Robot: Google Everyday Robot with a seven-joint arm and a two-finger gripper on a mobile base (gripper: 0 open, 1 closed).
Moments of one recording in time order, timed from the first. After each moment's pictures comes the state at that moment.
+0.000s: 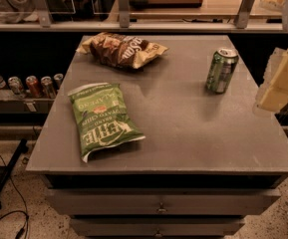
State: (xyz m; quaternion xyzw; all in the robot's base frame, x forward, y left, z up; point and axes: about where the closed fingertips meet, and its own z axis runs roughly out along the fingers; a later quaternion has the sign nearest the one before) arm 0.426 -0.194 1.040 -0.60 0.76 -0.10 0.23
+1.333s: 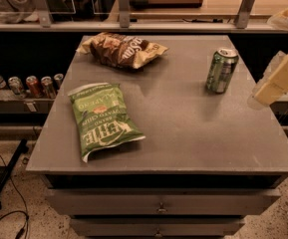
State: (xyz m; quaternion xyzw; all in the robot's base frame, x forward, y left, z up) arm 0.463 -0.227 1.009 -0.53 0.80 -0.01 0.29
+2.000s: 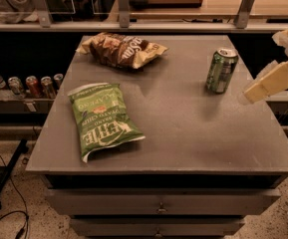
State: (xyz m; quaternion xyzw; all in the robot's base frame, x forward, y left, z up) arm 0.507 -0.252 0.969 -0.44 0.82 0.03 0.37
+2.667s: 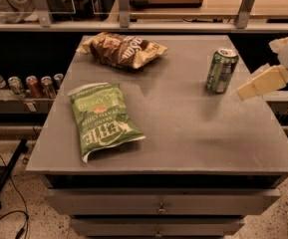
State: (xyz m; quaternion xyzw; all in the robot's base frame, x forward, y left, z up) arm 0.534 -0.264 0.946 -0.38 0.83 0.06 0.41
